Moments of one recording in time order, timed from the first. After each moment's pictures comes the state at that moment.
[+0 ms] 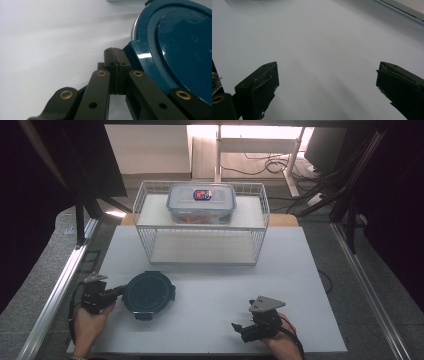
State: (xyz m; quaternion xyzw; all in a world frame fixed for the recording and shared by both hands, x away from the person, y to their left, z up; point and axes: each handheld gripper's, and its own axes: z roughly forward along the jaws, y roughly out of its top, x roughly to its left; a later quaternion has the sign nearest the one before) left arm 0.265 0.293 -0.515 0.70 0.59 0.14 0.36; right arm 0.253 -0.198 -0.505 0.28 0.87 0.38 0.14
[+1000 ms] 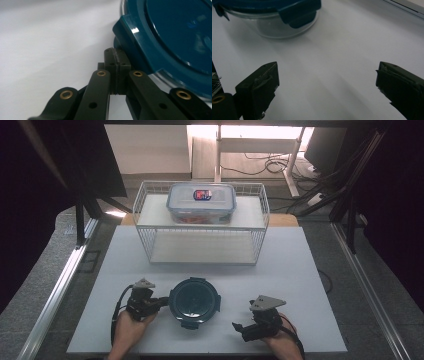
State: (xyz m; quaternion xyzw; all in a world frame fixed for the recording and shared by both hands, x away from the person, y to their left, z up) left arm 0.264 0.176 -0.515 0.78 0.50 0.04 0.38; right arm 0.256 -0.200 -0.507 0.29 0.87 0.38 0.13
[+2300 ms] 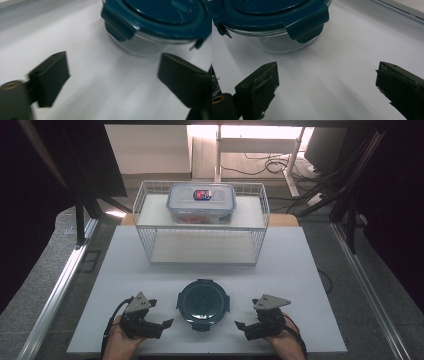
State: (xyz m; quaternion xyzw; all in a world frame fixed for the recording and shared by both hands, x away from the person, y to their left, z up) left arm 0.219 0.185 -0.517 0.82 0.39 0.11 0.41; right arm 0.258 -0.209 -0.506 0.29 0.86 0.39 0.13
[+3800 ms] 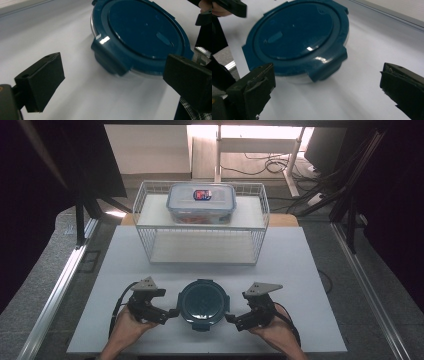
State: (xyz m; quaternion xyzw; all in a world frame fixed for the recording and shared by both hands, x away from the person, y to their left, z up) left arm 0.266 0.174 -0.495 0.81 0.37 0.02 0.45; right arm 0.276 -0.179 -0.477 0.31 0.85 0.41 0.06
